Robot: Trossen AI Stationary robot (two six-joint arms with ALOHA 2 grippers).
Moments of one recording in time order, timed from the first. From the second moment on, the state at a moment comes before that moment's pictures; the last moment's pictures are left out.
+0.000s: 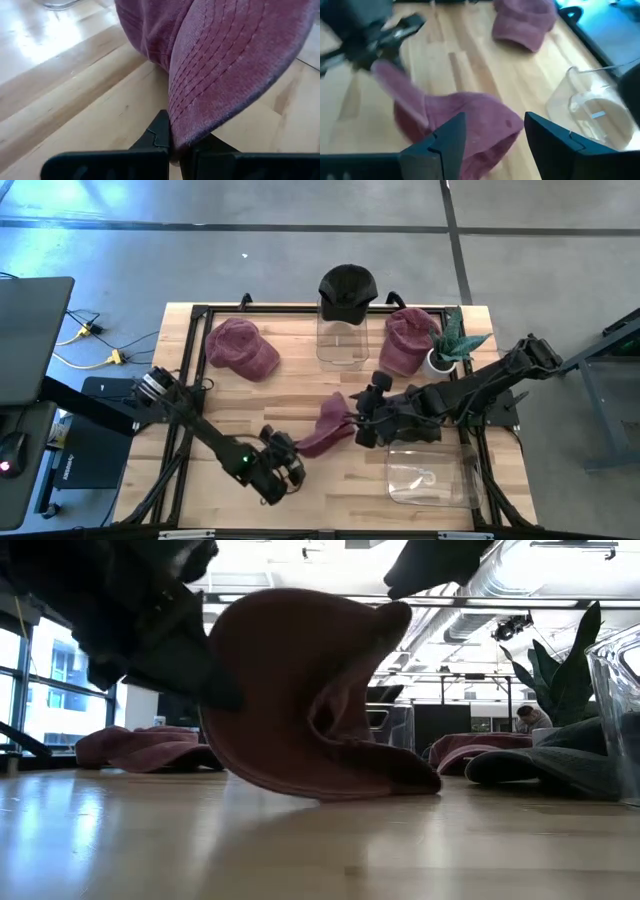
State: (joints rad) left arm -0.67 1.83 1.06 -0.28 -0.89 -1.18; right arm 0.37 1.44 1.10 -0.42 0.57 0.38
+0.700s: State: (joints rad) left arm -0.32 1.41 0.21 0.80 -0.11 -1.02; right arm 0.35 1.61 1.10 -0.35 0.41 0.22
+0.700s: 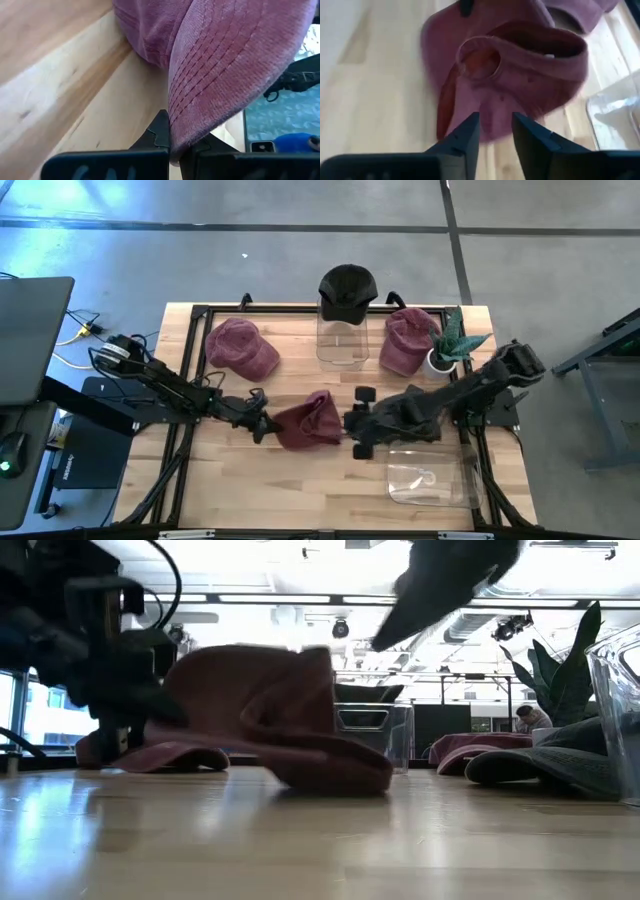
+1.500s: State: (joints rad) left arm -0.35 1.59 0.43 0.79 0.06 -0.84; right arm 0.17 1.74 1.10 -0.20 0.27 0.20
